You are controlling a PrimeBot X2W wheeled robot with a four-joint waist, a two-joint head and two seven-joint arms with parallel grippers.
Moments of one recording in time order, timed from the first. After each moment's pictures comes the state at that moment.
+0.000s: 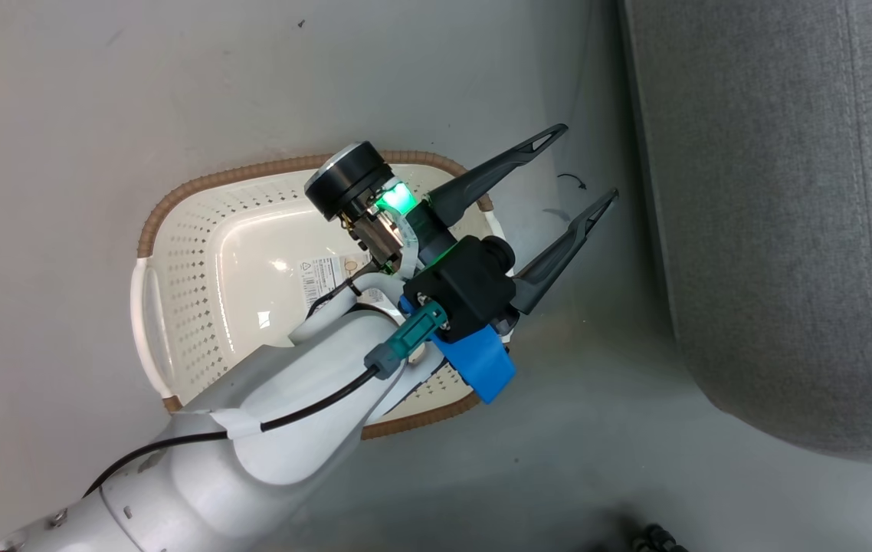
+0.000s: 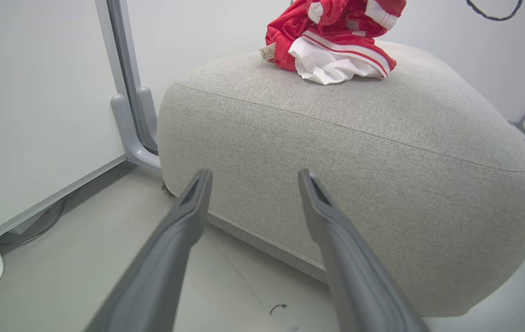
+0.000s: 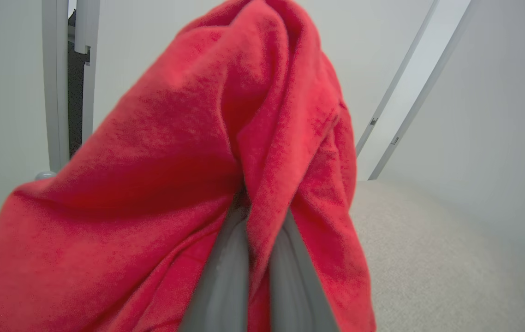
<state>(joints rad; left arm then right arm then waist) -0.86 0.21 -0.96 0.29 -0.29 -0.05 -0.23 -1.04 -0.55 -0.49 0.68 0.05 0.13 -0.26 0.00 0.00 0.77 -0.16</state>
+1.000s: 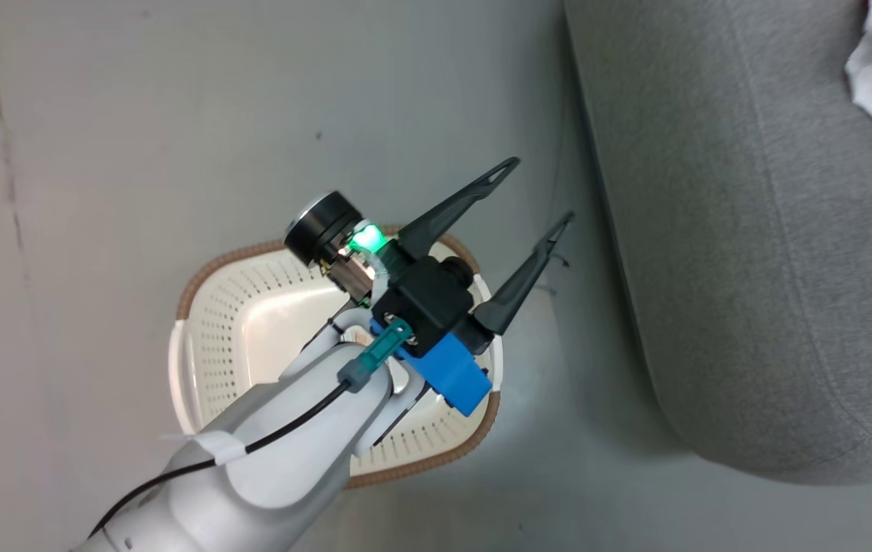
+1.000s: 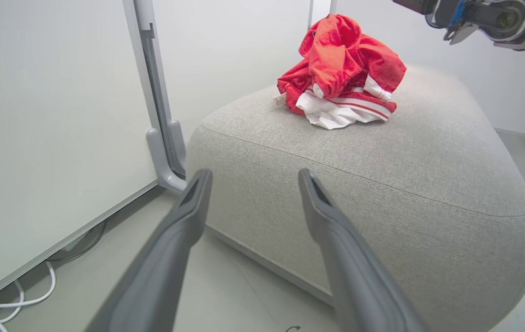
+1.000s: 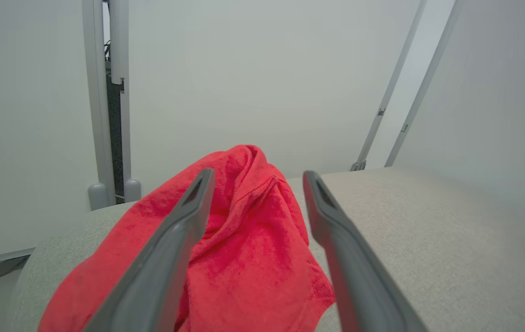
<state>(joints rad) -0.78 0.20 -0.94 0.32 -0.35 -0.01 -0.26 -0.80 -0.41 -0.50 0.57 0.09 0.13 -0.26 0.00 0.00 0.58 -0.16</state>
